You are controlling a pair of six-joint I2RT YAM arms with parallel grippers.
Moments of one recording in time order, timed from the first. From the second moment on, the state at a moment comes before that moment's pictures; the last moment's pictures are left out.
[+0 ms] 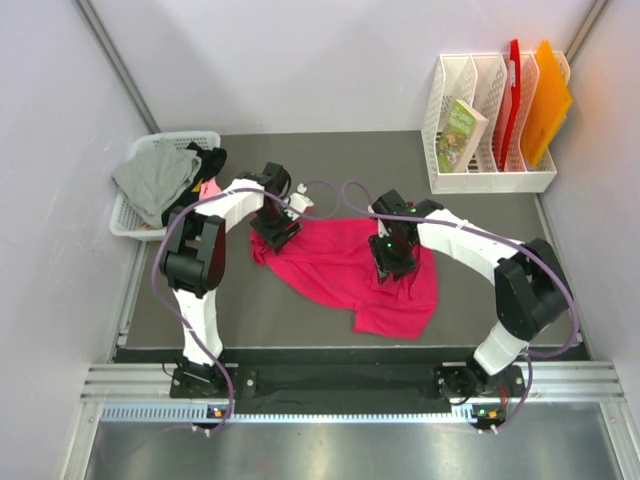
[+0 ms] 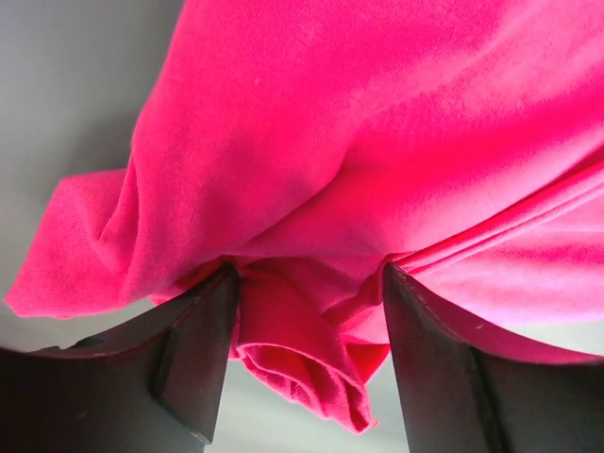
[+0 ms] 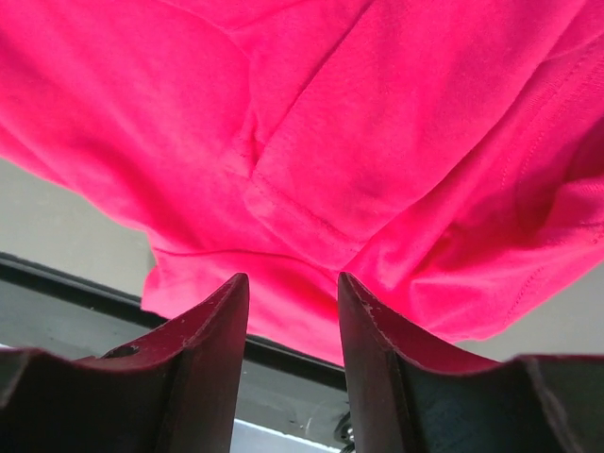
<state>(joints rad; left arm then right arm) -0.32 2.01 1.50 -0.89 0.09 0.55 0.61 1.64 1.18 -0.88 -0.10 0.34</state>
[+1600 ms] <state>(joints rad) -0.30 1.96 1.43 -0.85 0.08 0.58 0.66 1.69 1.37 -0.96 0.00 0.30</state>
